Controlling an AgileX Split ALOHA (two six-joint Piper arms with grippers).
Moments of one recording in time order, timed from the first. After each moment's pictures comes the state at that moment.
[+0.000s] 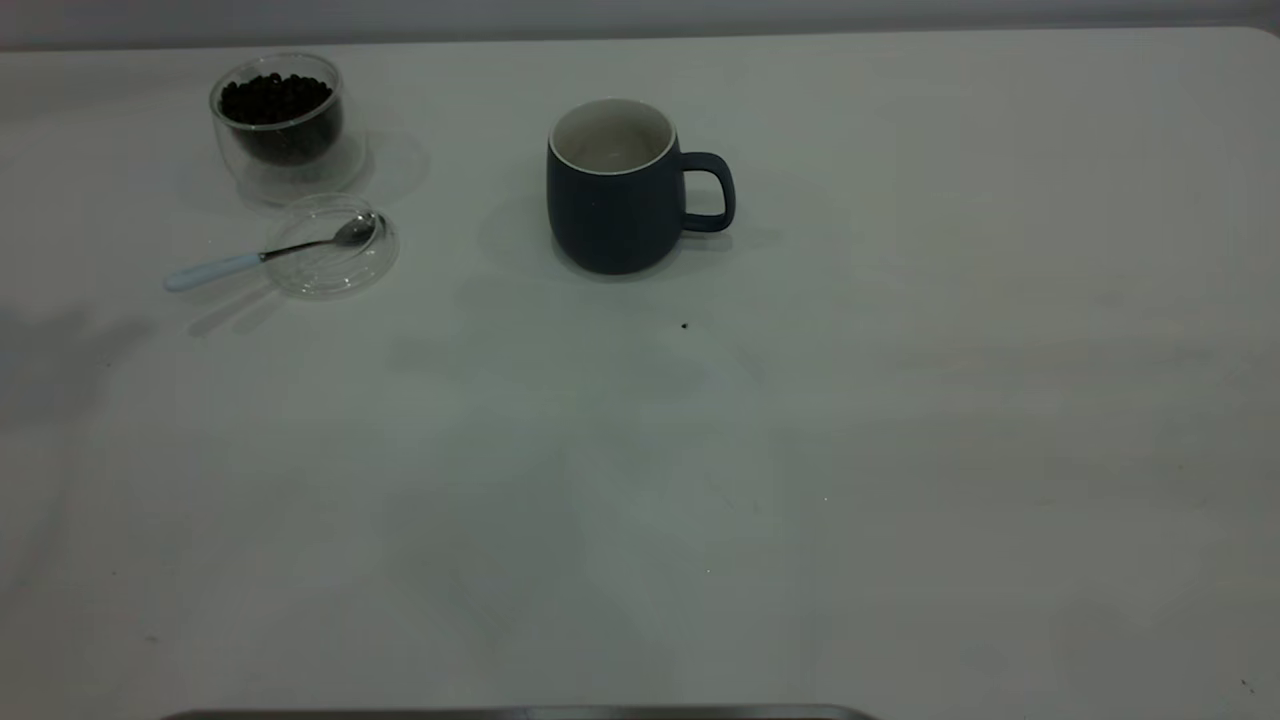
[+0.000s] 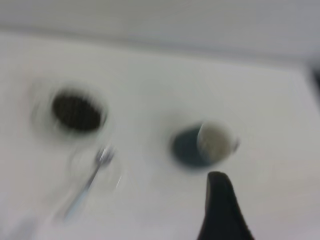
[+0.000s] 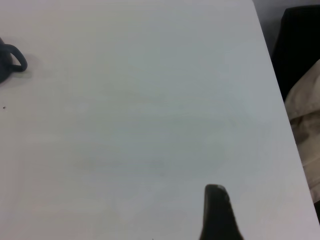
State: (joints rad) left arm 0.40 1.45 -1.21 -0.91 0.94 0.74; right arm 0.03 -0.02 -0.47 -0.04 1.13 0.02
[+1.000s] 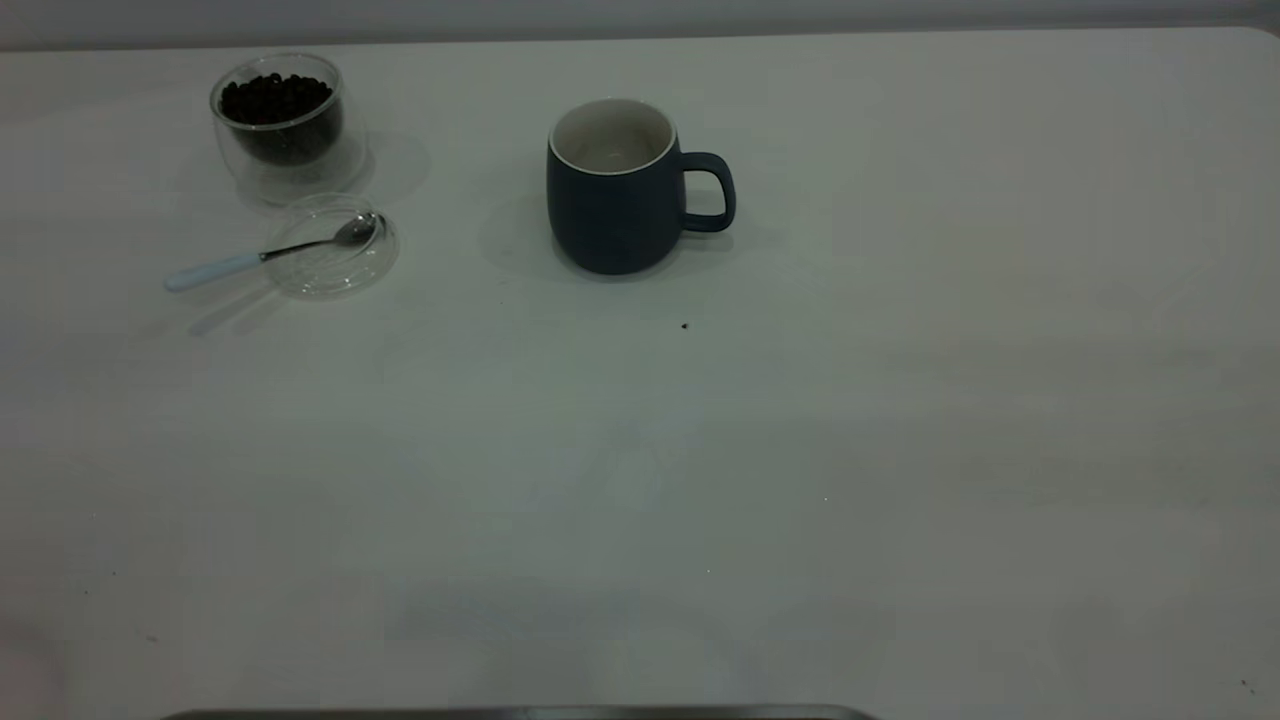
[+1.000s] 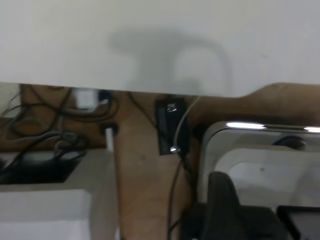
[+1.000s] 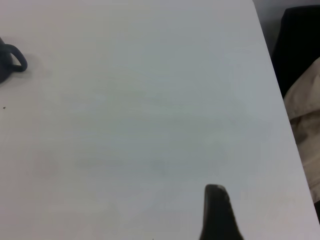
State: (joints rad) left arm 0.11 0.85 -0.71 -0.01 1.16 0.03; right arm 0.03 -0.02 -0.47 -0.04 1.13 0.02
